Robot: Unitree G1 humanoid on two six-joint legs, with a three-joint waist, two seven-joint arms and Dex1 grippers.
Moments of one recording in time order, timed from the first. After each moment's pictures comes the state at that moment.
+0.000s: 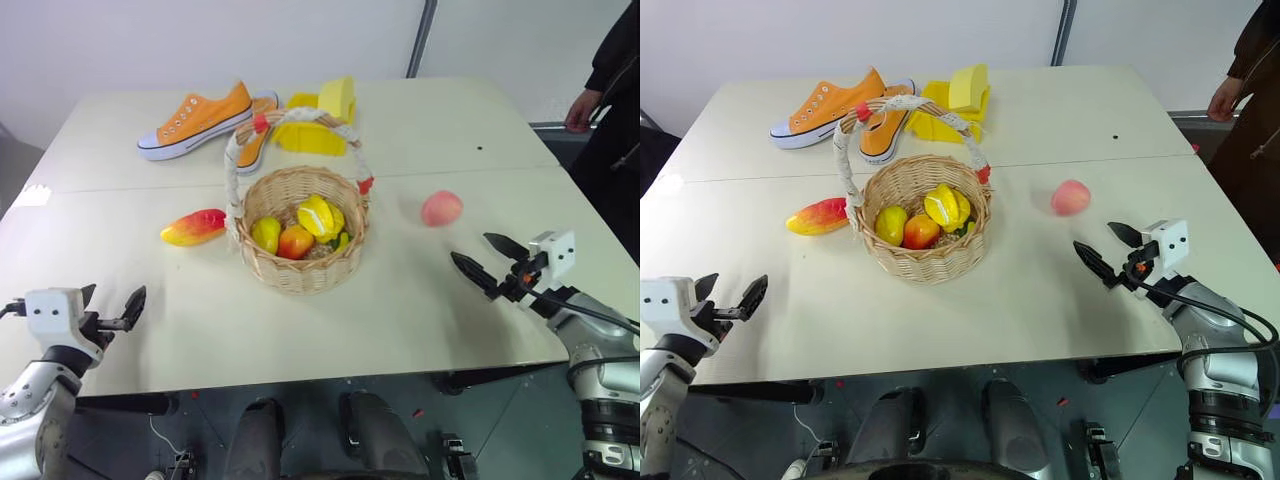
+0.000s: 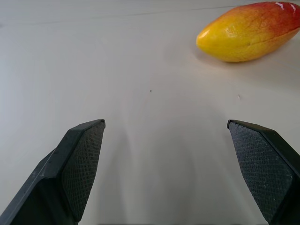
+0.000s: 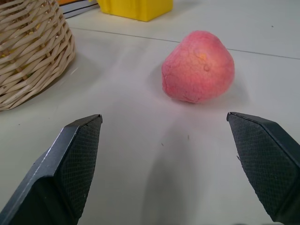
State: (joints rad) left arm 0.26 0.49 0.52 -0.21 -0.45 0.28 -0.41; right arm -0.12 -0.61 -0.32 0.11 0.46 0.17 0.82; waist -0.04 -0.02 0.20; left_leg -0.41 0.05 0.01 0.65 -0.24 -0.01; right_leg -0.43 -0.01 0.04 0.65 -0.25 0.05
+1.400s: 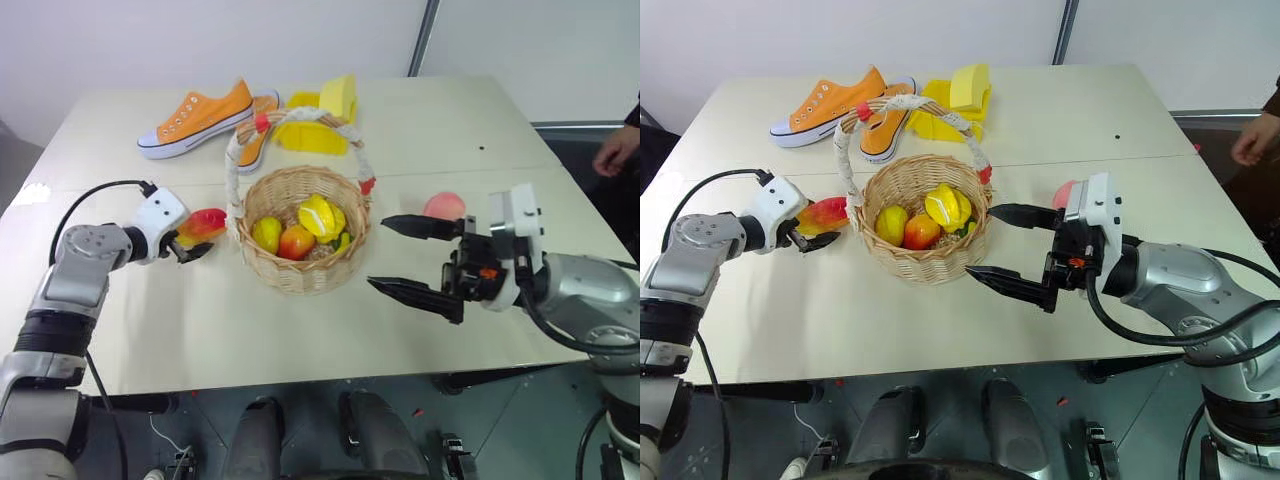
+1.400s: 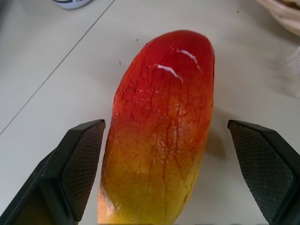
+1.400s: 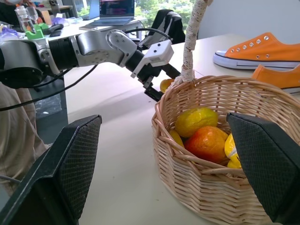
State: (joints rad) left arm -0.57 0.80 -0.07 0.41 -0.05 0.24 -0.84; right arm -0.26 -0.78 -0.18 -0.65 0.96 0.70 0.77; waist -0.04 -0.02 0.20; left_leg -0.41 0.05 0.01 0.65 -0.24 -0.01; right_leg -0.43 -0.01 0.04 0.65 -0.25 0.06
